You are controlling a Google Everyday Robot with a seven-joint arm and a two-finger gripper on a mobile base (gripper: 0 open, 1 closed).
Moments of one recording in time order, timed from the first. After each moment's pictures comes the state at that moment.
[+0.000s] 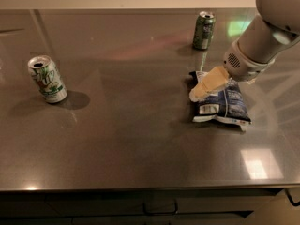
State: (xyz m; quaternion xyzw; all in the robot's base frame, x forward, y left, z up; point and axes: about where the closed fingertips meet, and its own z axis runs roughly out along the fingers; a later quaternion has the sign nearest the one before) arm 0.536 -0.201 0.861 -0.21 0.97 0.06 0.14
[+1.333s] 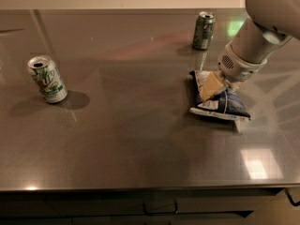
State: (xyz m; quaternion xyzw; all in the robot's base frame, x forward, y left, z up) arm 0.540 -0.193 0.847 -0.21 0.97 0.07 0.11
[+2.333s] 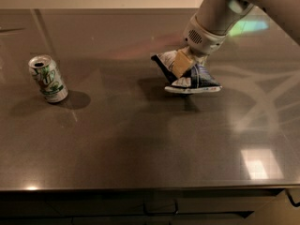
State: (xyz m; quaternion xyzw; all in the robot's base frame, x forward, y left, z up) arm 0.580 -0.102 0.893 -0.35 0.92 0.10 0.14
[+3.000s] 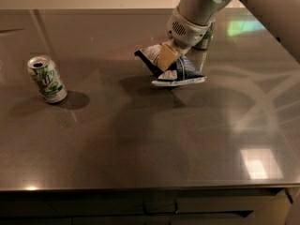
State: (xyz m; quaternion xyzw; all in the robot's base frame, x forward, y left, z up) arm 0.599 -0.058 0.902 -0.41 0.89 0.11 0.14
